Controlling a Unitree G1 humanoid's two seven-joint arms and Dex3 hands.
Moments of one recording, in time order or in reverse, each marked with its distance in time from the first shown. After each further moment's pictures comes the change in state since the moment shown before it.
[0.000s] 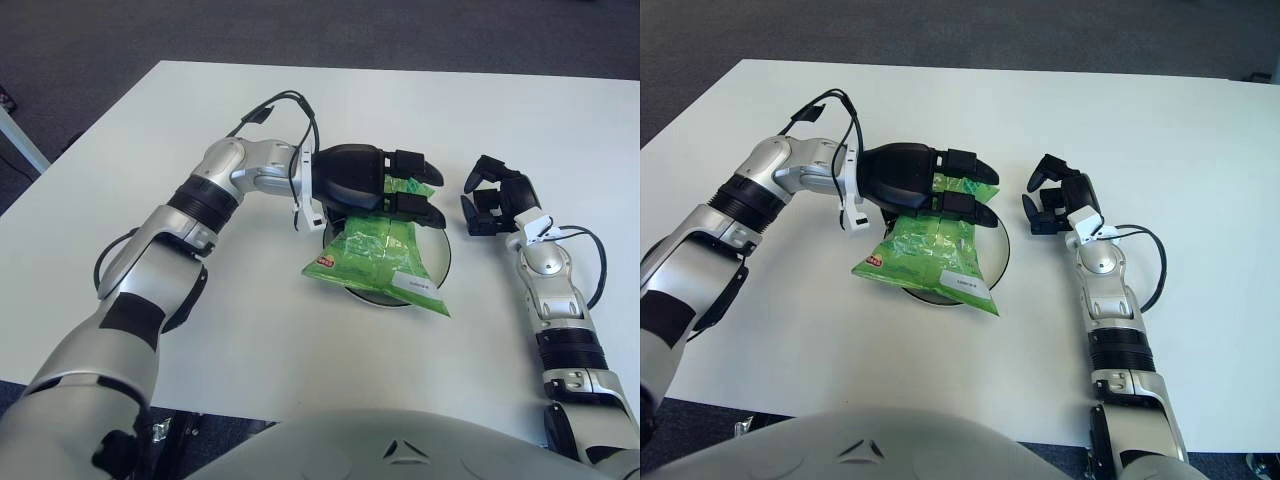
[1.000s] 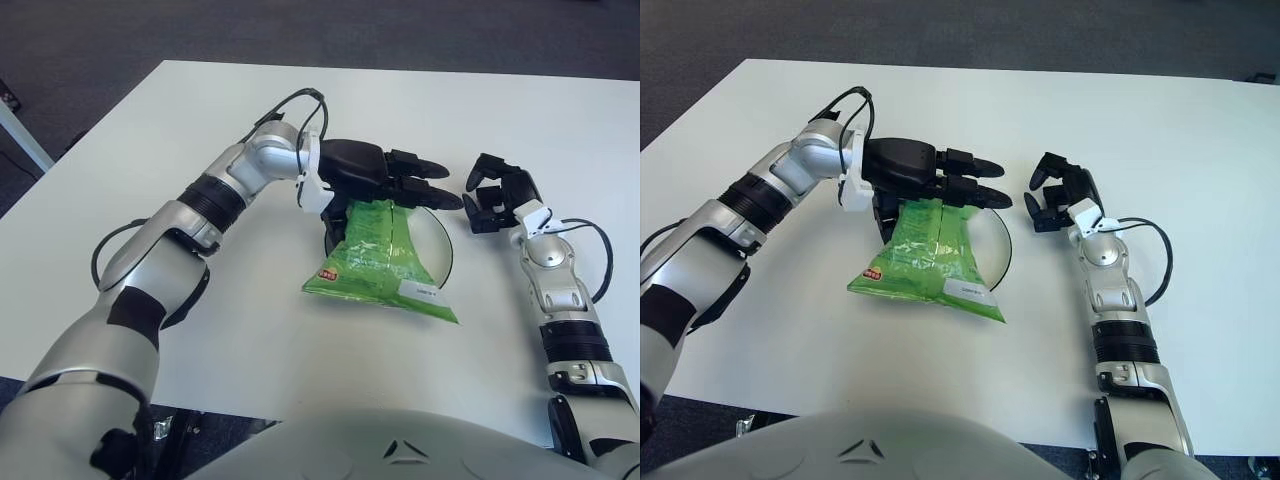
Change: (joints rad) left arm -0.013 0.000 -0.098 -0.021 -0.677 0.250 -0.680; right arm -0.025 -0.020 0.017 -0.012 -0.045 0.098 -0.011
